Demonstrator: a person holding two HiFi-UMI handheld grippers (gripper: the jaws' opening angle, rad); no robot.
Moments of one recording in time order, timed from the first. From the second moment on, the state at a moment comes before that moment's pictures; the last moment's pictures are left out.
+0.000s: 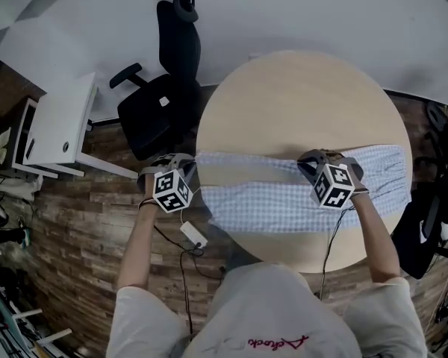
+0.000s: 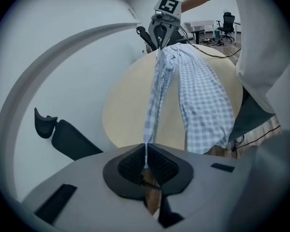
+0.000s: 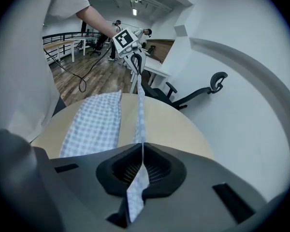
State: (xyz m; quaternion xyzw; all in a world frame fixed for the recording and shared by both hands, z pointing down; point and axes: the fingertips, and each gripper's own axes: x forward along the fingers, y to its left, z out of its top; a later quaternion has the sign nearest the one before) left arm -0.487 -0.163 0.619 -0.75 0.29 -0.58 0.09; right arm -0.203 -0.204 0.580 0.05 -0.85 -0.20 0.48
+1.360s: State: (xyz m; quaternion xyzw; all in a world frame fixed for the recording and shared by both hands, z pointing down) left arm -0.426 0.060 0.792 -0.75 0.28 -0.59 -0.09; right arm -0.148 -0.001 0.753 -0.03 -0.80 -0.20 0.56
